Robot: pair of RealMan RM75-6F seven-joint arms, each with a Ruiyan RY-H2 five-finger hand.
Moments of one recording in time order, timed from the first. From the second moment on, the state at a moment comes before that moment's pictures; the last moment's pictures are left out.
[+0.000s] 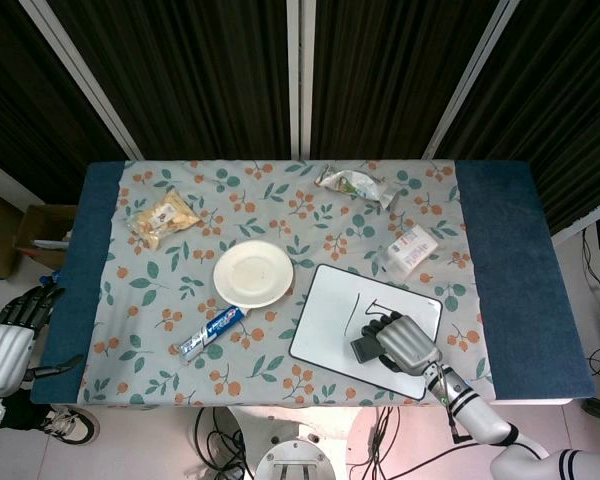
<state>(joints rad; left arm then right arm) -0.06 -1.19 0.03 -1.34 1.64 1.59 -0.16 0.50 -1.44 -0.04 -1.62 -1.47 0.96 -0.39</state>
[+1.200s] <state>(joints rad) -0.06 -1.20 0.03 -1.33 1.64 1.58 -0.17 0.65 -1.59 0.12 -1.46 -1.15 0.89 -0.50</state>
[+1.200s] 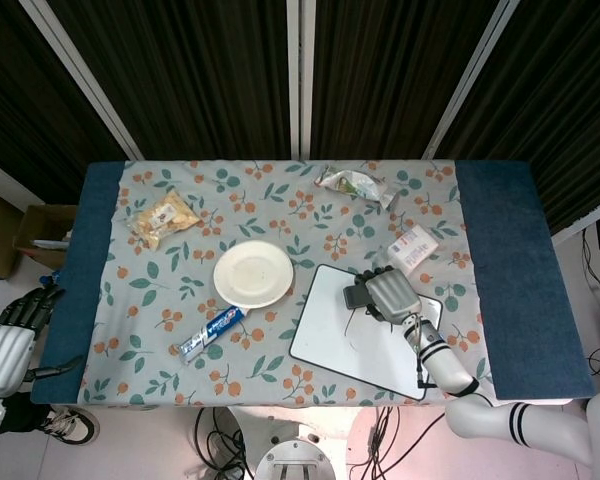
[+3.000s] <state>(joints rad) -0.05 -1.21 0.04 -1.32 1.64 1.58 -0.17 0.58 -1.53 0.03 -1.46 -1.23 0.96 -0.46</state>
